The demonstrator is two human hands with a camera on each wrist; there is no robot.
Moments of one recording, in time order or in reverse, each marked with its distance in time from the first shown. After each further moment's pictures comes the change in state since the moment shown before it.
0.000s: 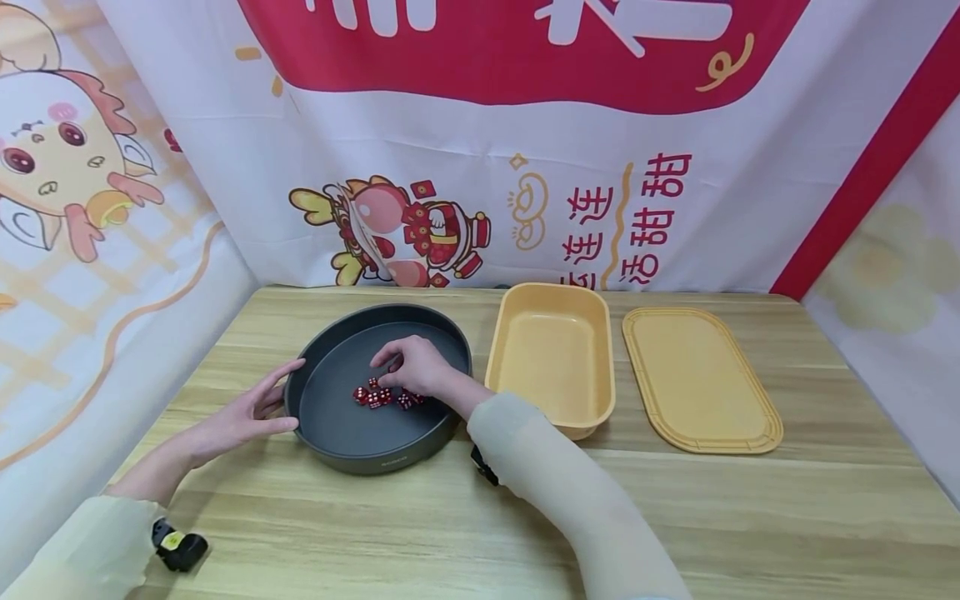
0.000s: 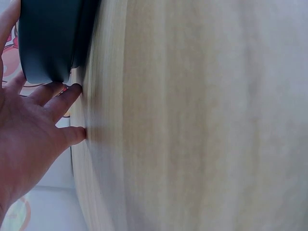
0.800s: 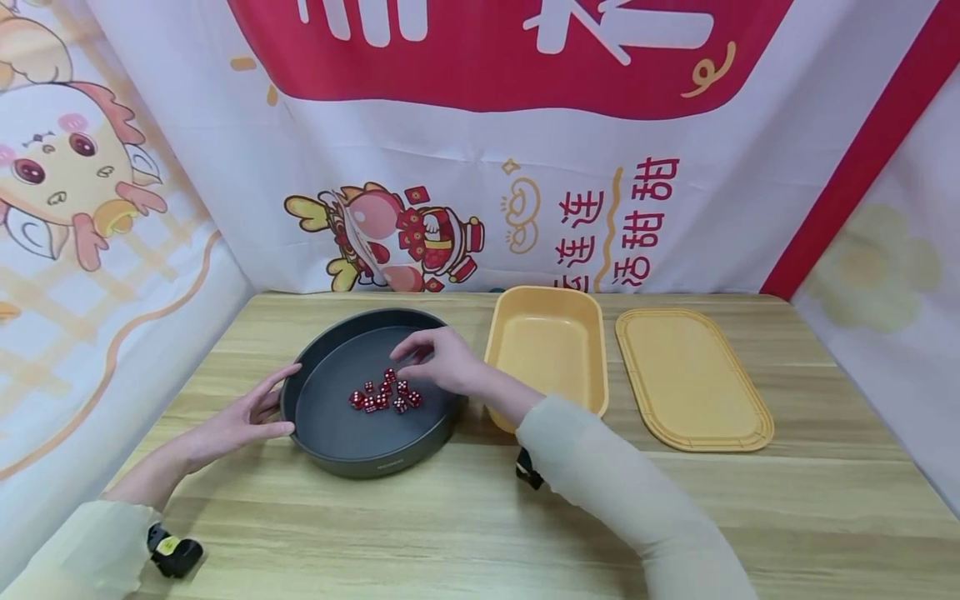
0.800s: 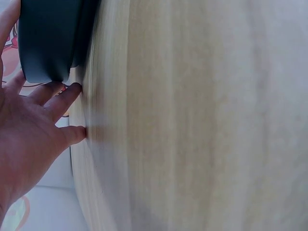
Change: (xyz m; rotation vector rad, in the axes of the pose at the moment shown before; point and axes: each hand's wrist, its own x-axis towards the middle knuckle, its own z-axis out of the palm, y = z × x) left_hand 0.000 0.002 0.000 0.009 -0.001 -0.040; right_hand -0.049 -0.008 -0.046 0.110 0.071 -0.097
